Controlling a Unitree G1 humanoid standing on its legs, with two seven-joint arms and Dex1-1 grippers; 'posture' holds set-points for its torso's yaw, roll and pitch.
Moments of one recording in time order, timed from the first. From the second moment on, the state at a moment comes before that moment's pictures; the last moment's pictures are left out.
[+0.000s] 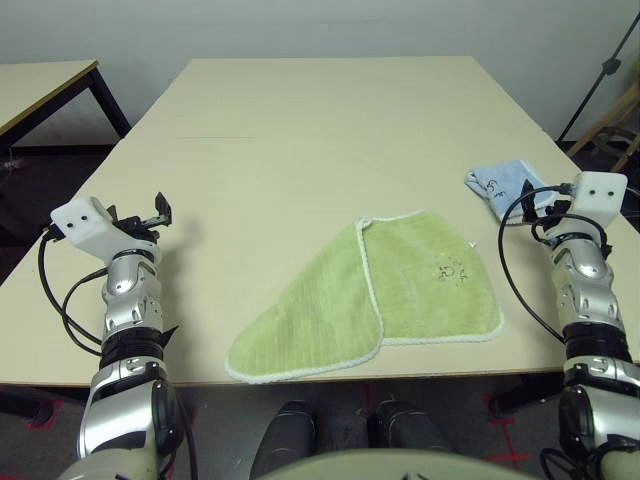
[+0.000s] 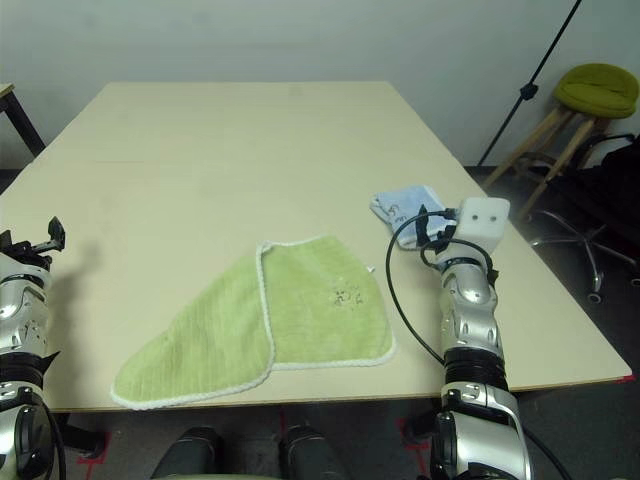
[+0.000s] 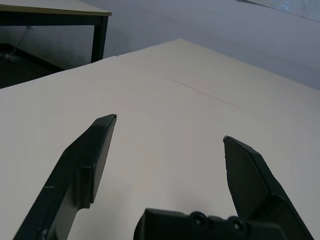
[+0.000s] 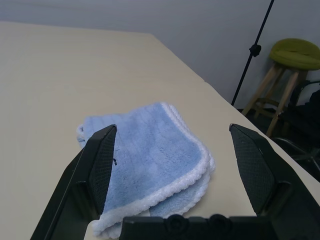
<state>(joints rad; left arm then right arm) -0.45 0.47 0.46 0.75 -0.27 -0.24 -0.08 -0.44 -0.43 -0.31 0.56 0.15 -0.15 0.09</state>
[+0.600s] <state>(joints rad) -0.43 0.47 0.39 0.63 -0.34 -0.16 -0.39 -0.52 -0.41 -0.25 0.36 0.21 0.13 0.24</state>
